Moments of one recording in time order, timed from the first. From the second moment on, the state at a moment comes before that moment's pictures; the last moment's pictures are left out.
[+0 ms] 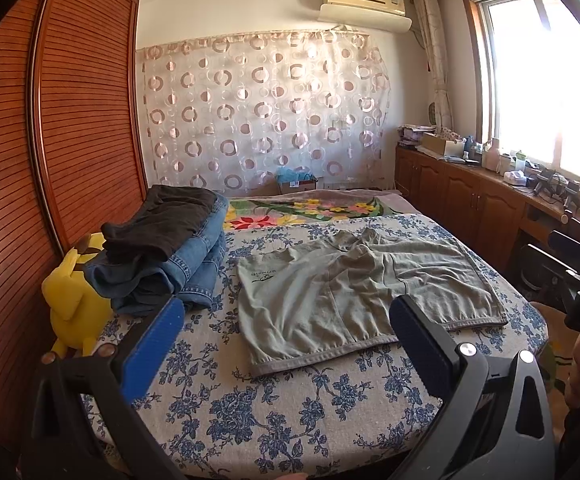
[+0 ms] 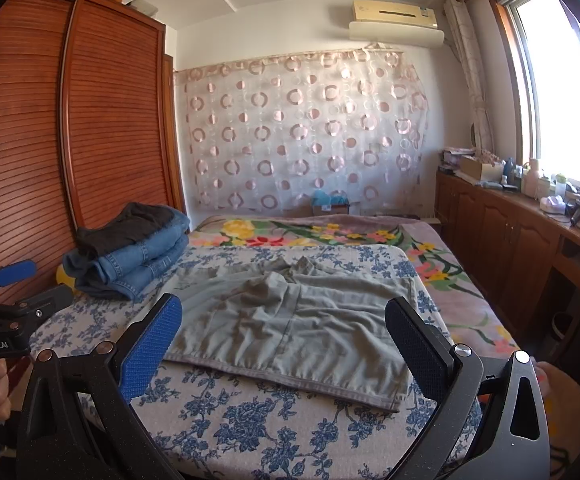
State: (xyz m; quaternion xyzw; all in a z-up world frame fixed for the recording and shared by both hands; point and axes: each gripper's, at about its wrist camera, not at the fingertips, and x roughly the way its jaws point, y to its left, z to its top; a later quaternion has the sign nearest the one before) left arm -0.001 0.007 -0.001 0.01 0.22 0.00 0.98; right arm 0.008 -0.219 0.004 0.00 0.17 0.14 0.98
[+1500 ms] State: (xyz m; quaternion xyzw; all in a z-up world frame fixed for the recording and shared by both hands) left arm -0.005 0.002 0.008 0.01 0.21 -0.01 0.98; right arm 0.006 -0.217 0.005 0.00 0.17 0.14 0.98
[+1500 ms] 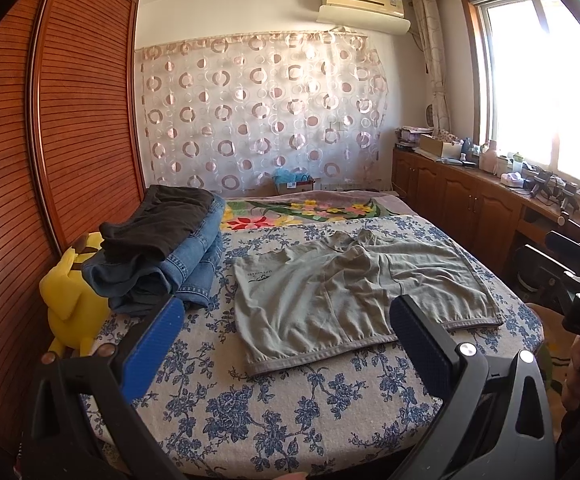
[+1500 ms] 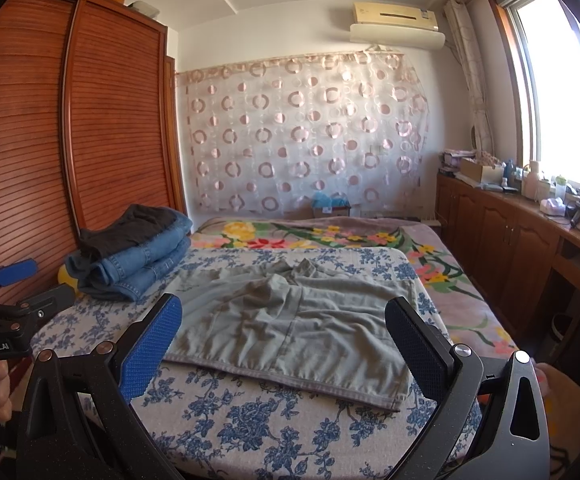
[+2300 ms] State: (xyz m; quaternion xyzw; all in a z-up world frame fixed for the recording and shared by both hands) left arm 0.006 0.009 -0.019 0.01 0.24 0.00 0.97; right arm 0.004 -0.223 -0.001 0.01 0.18 0.14 0.97
